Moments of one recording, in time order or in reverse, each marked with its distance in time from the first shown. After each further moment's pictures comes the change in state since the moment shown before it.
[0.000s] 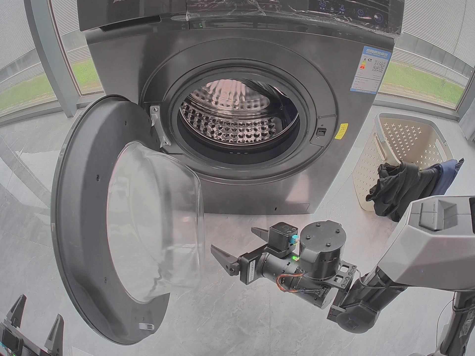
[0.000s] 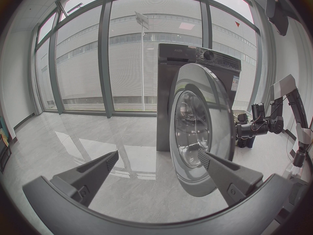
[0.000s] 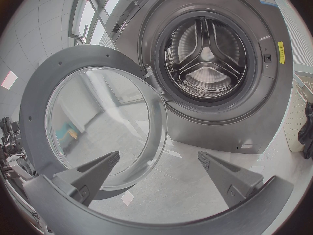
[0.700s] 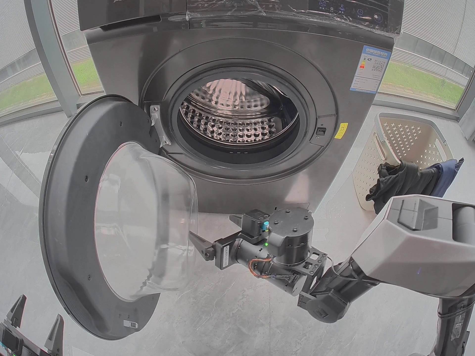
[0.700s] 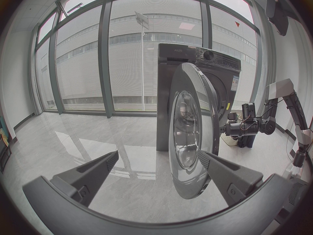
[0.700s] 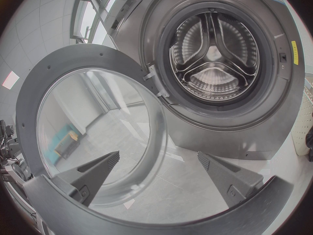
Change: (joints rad) left arm 0.000 0.000 0.000 0.000 0.000 0.000; right arm 0.009 0.096 -0.249 0.116 0.017 -0.006
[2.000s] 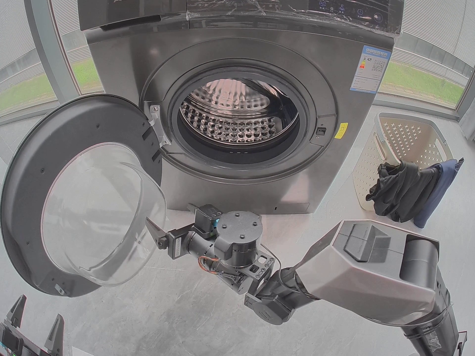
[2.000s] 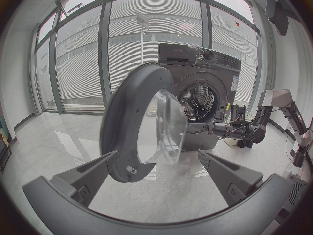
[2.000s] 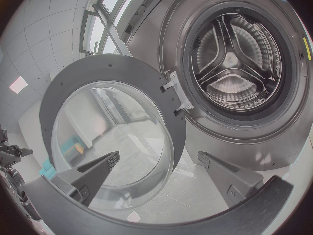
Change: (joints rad) left arm 0.000 0.000 0.000 0.000 0.000 0.000; right arm 0.086 0.211 -0.390 -0.003 -0.046 0.010
